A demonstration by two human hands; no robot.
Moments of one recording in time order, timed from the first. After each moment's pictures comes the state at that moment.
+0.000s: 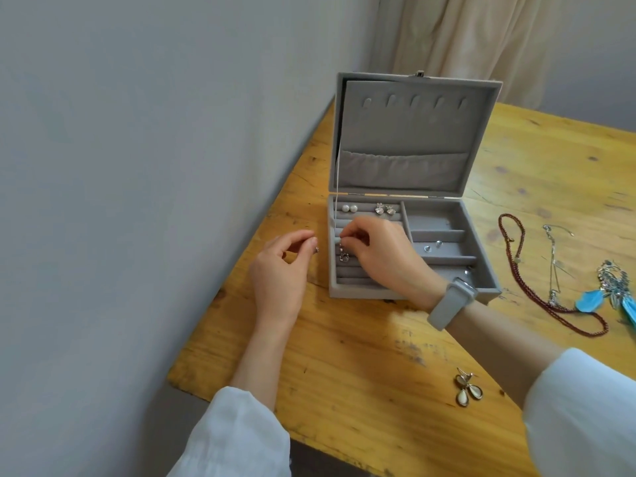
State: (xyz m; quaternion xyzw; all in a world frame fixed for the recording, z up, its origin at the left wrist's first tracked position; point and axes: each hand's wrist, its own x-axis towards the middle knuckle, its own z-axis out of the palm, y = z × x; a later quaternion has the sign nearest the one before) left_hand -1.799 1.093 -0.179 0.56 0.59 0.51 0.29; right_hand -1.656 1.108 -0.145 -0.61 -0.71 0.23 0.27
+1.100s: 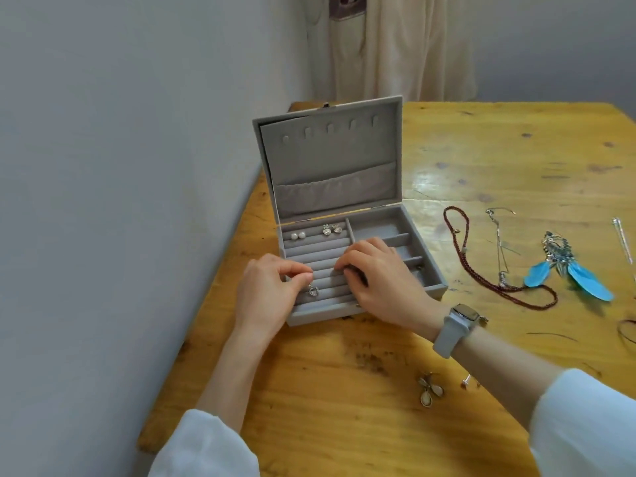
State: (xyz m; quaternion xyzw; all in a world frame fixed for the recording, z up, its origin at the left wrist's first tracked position) left_hand -1.765 1.104 -0.142 0.72 0.59 0.28 0.24; right_hand -1.591 1.078 -0.171 -0.58 -0.76 0.10 0.27
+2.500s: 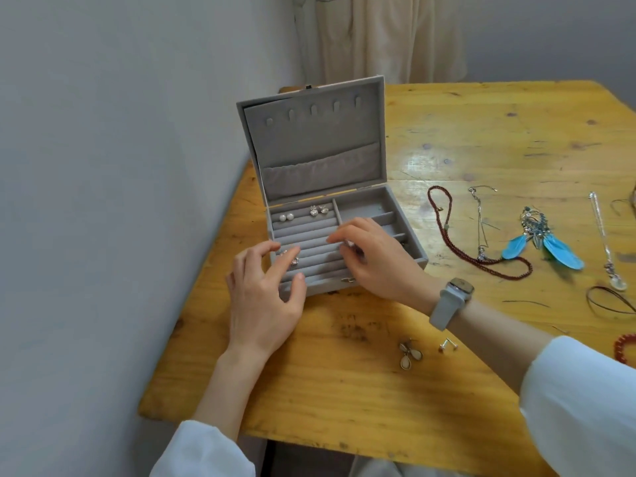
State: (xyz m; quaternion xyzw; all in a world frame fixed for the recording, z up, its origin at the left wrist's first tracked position) left_hand -1.773 1.066 -0.169 0.80 0.52 0.30 0.06; right_hand -1.583 1.063 -0.161 -0.55 -0.75 0.14 0.35
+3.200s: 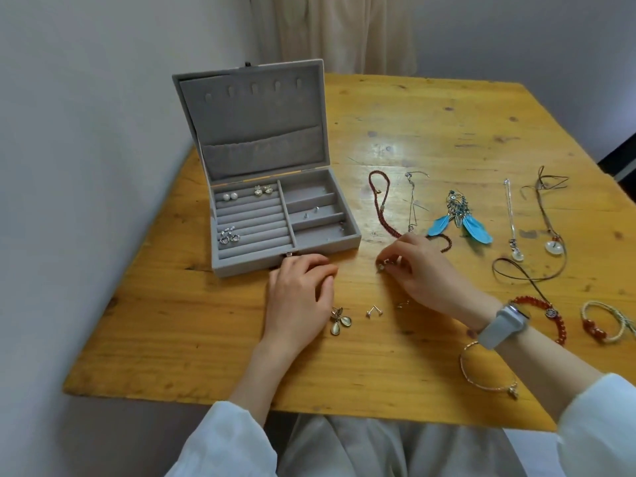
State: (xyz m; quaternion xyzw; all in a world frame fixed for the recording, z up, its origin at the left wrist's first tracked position) left_hand -1.681 1.011 -0.194 0.83 0.46 0.26 0.18; right_hand -1.482 0.972 -0.169 -0.69 -0.67 0.16 0.22
